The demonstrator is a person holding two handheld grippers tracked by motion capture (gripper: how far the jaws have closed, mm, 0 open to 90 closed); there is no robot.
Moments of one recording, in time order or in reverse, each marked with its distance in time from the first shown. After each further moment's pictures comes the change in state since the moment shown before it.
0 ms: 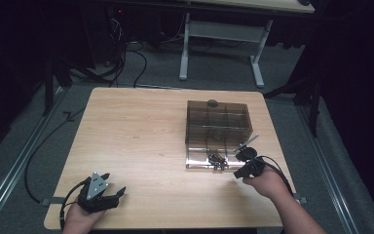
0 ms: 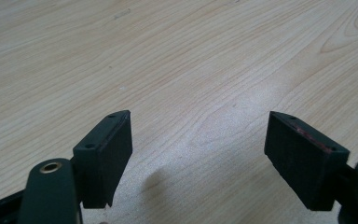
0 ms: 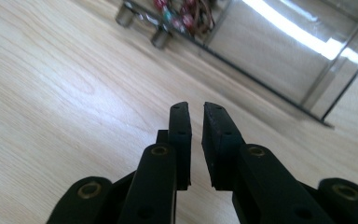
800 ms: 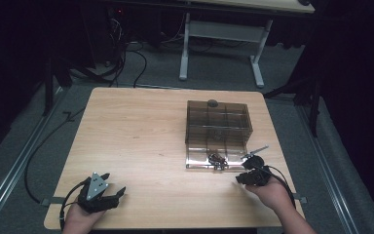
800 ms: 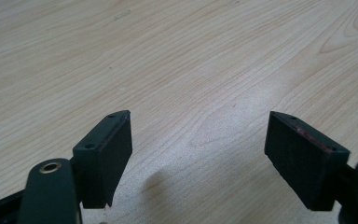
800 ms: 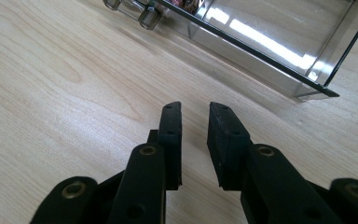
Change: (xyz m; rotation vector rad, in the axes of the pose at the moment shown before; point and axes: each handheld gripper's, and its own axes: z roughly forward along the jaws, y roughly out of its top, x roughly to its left) left arm -0.001 0.000 0.000 -0.004 0.001 0.002; right arm -0.005 -0.033 0.009 -0.143 0.010 0.023
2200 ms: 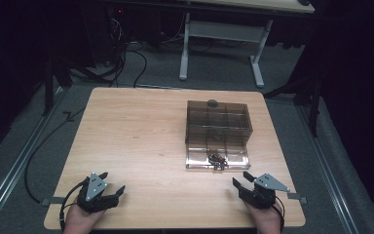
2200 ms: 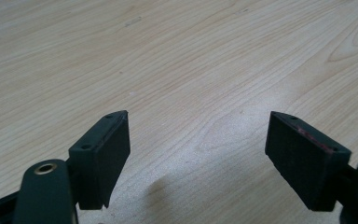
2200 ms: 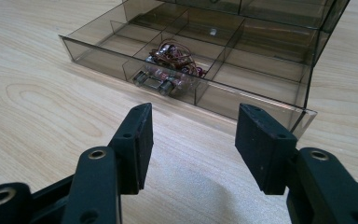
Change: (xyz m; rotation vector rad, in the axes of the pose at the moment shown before) left arm -0.001 0.000 -0.001 -0.024 0.037 -0.014; right arm 0.018 -0.078 0.019 -0.699 -0.072 -0.010
